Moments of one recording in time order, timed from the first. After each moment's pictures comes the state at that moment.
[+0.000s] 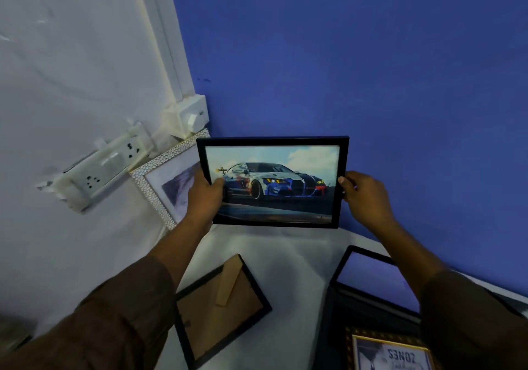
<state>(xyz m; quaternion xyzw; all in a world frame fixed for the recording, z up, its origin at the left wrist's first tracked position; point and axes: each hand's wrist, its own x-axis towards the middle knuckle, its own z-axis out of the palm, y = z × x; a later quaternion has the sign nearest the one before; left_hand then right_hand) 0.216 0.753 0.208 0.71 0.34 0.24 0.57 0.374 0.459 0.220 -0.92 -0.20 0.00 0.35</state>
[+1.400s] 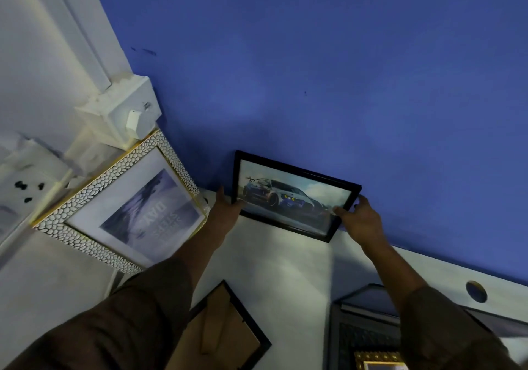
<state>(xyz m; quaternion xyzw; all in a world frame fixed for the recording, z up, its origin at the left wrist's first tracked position) 0.362 0.793 0.060 0.70 0.36 -0.05 0.62 0.448 0.501 0.110 -0.90 0.11 0.16 0.38</state>
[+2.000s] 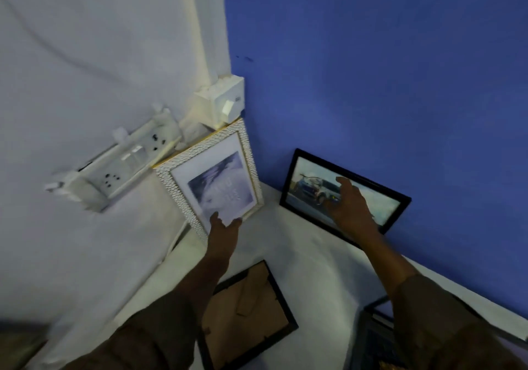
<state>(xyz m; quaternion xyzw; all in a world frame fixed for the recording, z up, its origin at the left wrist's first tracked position) 0.203 0.803 0.079 0.57 0.50 0.14 0.63 0.392 0.599 0.150 -0.91 -0.18 0.17 0.32</state>
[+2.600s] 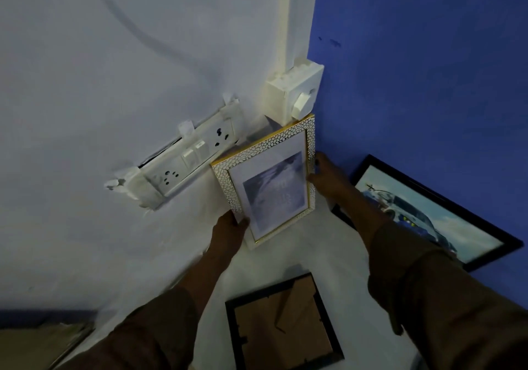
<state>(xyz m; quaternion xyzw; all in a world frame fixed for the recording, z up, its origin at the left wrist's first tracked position) 0.153 0.911 0.053 0.68 0.51 0.09 0.51 0.410 0.818 0.113 -0.84 -0.29 0.31 0.34</state>
